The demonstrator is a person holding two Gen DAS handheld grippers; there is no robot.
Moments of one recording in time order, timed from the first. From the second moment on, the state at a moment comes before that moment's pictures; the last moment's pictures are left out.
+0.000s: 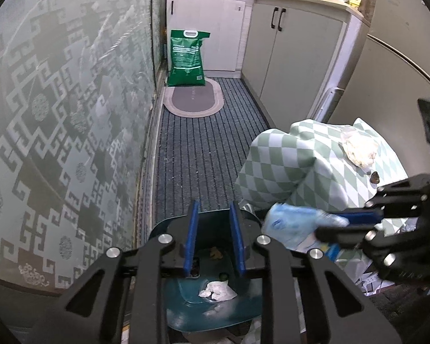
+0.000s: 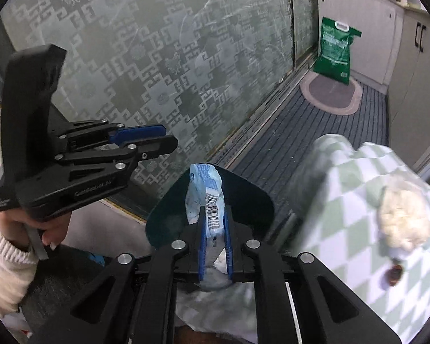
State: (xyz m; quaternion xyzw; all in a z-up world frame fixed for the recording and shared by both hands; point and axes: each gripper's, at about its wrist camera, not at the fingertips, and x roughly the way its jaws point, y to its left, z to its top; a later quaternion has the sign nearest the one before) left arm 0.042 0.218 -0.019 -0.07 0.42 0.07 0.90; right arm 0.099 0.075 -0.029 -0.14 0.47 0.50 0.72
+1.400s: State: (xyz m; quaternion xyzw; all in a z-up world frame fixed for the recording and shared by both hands) left arm 0.087 0.020 -0.049 0.07 0.44 -0.16 0.88; right arm 0.175 -0.116 0.011 0.00 0.43 0.39 0.82
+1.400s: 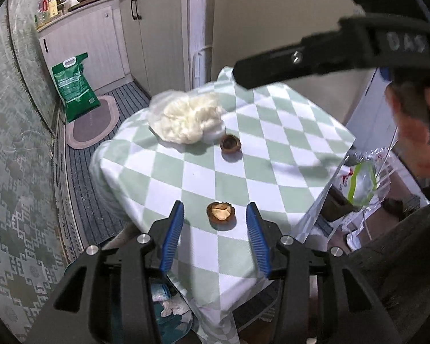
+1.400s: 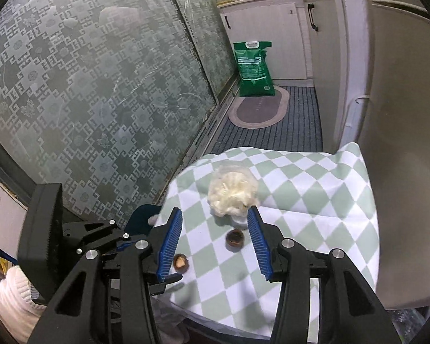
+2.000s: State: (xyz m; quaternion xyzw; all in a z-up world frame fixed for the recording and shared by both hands) left arm 0.094 0.030 -0.041 0.03 0.44 -0.15 0.88; right arm 0.168 -0.099 -0.037 -0.13 0.46 0.35 0.81
